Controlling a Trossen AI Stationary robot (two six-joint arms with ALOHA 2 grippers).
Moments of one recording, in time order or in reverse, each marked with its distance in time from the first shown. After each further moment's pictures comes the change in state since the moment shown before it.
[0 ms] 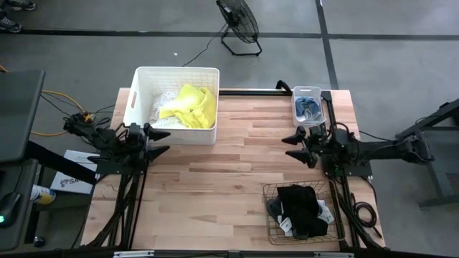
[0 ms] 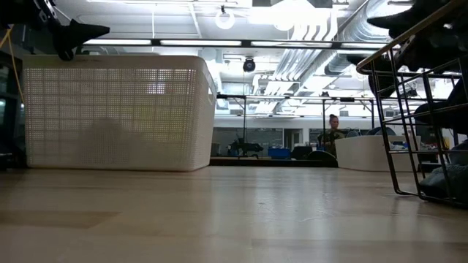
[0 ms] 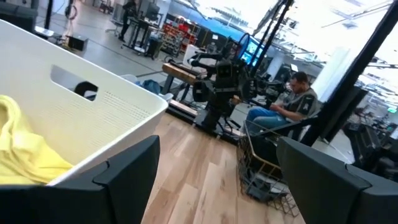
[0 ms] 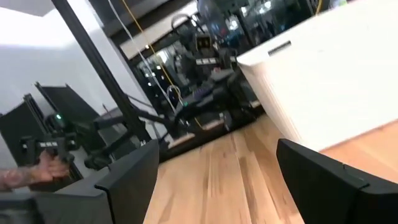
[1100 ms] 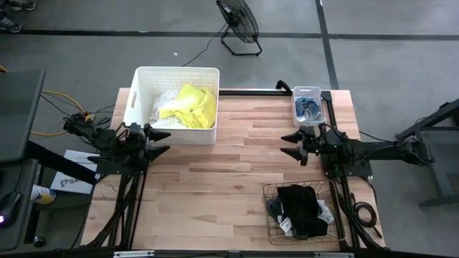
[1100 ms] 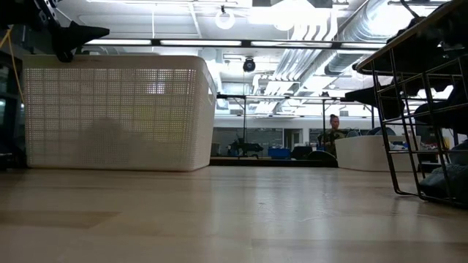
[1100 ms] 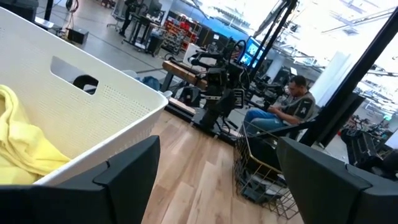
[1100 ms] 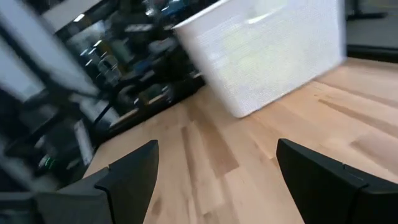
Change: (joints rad) left arm 0.000 0.000 0.000 -0.007 -0.006 -0.052; right arm -0.027 0.000 -0.001 -0.233 0.159 -0.007
